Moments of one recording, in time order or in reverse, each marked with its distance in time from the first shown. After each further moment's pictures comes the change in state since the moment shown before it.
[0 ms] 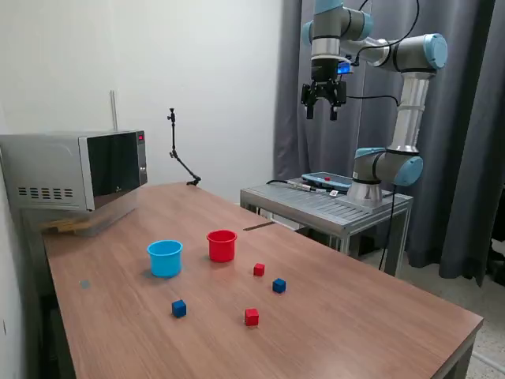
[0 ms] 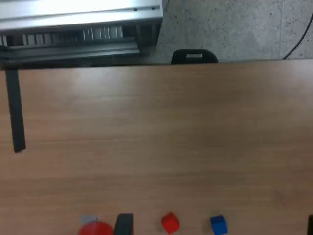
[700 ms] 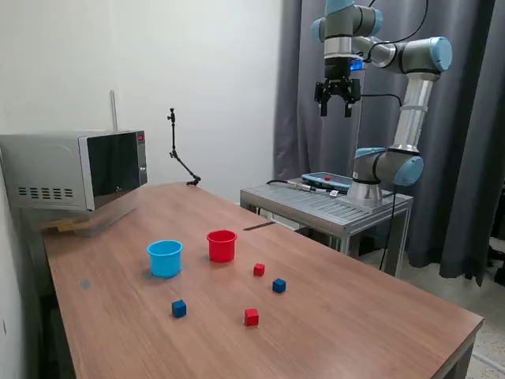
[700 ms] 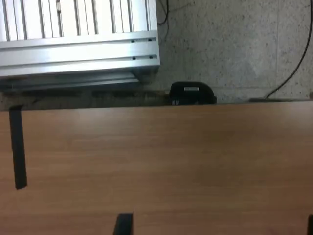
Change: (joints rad) arm 0.010 -0.105 0.040 0.110 -0.002 0.004
